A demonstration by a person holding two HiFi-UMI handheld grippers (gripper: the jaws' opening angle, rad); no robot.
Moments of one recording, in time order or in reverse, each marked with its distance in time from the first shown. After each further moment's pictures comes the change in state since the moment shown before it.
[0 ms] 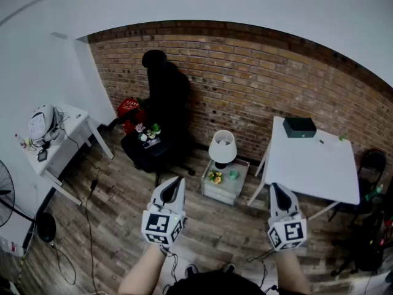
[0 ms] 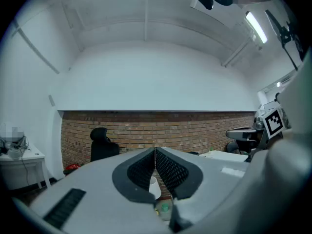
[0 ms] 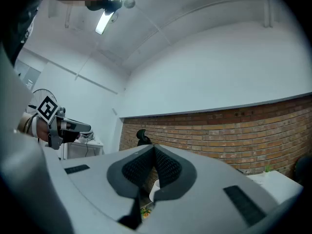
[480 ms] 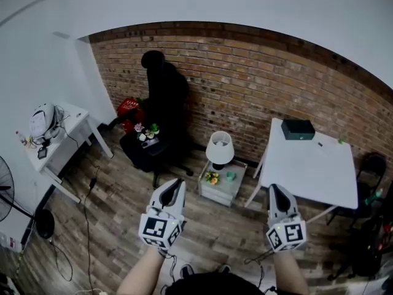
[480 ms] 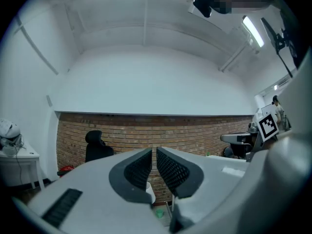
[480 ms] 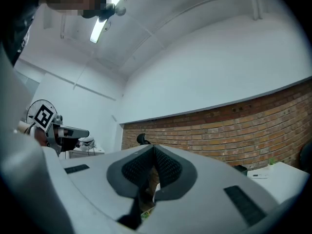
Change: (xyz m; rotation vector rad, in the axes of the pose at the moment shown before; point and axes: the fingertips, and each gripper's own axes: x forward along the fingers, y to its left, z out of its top) left arm 0.002 -0.037 0.006 -0.008 -0.046 -0.028; right arm -0.010 -0.025 -0.001 0.074 -0.044 0.023
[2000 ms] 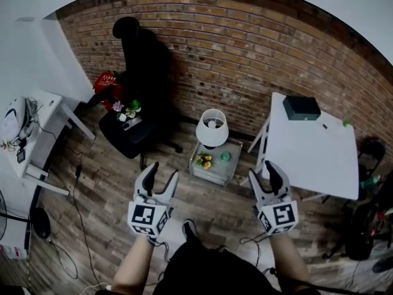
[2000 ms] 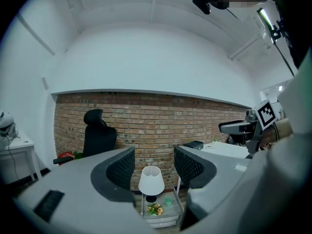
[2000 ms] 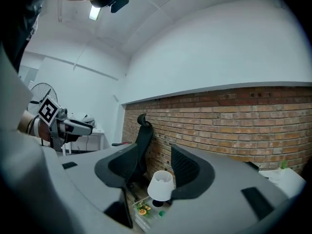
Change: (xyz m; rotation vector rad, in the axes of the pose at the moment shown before) left arm 0.136 0.110 -0.106 -0.046 0.183 -0.014; right arm 0.172 -0.014 -0.083 -0.090 0.193 0.047
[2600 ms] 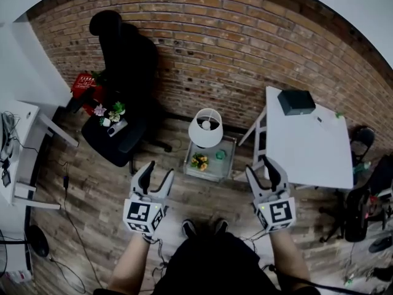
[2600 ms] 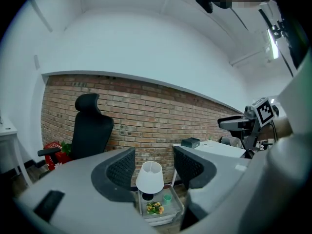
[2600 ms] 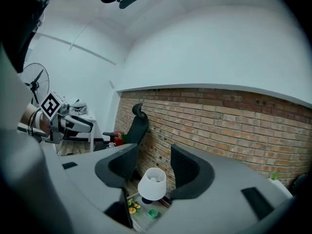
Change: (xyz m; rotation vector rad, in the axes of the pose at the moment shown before) left arm 0.079 0.092 -0.034 -0.062 0.065 -0.136; right arm 0.095 0.016 -0.006 -0.086 0.125 -0.089
